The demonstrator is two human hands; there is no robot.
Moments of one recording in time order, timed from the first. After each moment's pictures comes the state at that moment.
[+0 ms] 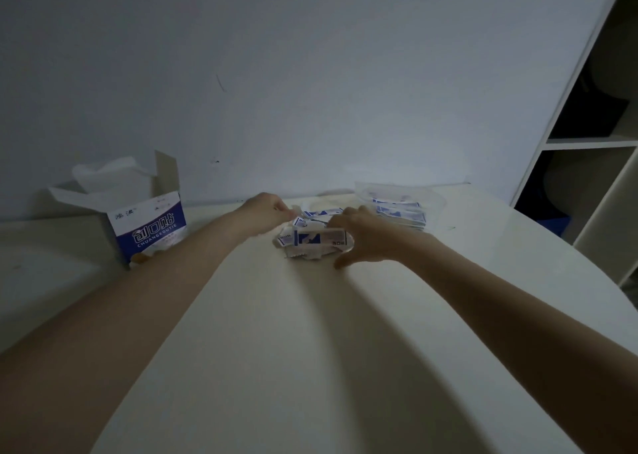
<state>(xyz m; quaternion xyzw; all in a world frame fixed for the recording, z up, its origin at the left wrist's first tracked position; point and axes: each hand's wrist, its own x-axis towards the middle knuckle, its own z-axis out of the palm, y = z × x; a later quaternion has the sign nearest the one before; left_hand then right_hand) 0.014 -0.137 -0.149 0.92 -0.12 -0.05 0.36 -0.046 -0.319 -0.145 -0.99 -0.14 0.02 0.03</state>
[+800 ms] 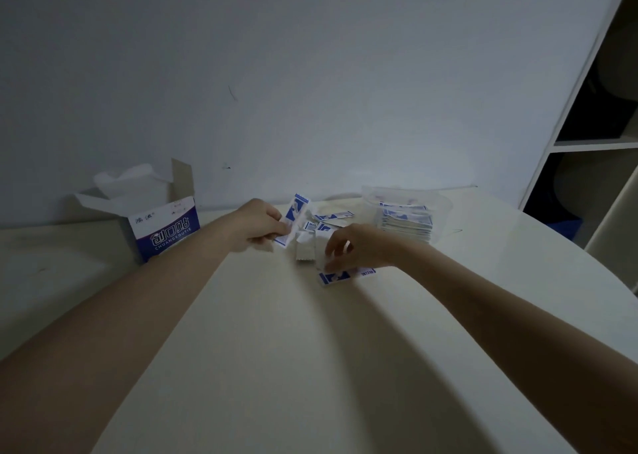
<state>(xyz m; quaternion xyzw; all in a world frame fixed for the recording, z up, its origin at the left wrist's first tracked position) 0.007 -0.115 -0.145 0.91 -0.09 -0.10 0.40 -0.051 -0.306 -0.150 -0.97 -0.14 0.07 0.18</state>
